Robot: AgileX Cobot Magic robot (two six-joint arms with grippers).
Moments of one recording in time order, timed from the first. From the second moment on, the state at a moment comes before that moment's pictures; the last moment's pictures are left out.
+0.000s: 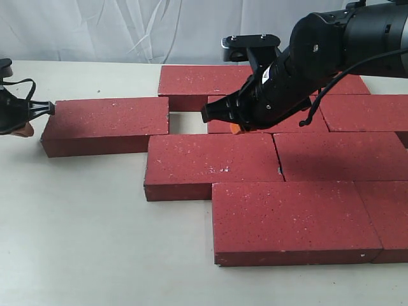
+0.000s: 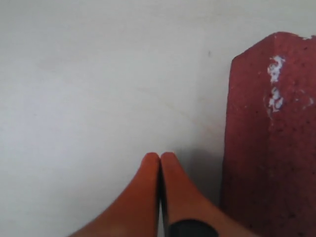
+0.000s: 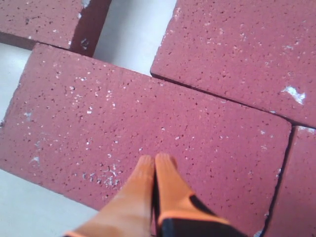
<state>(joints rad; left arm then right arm) 0.13 2.00 -1.17 -0.25 0.40 0.11 0.54 1.75 -1.18 0.14 0.58 0.11</state>
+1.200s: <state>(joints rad) -0.12 2.00 -1.17 -0.27 0.28 0.16 0.54 1.75 -1.18 0.14 0.58 0.11</state>
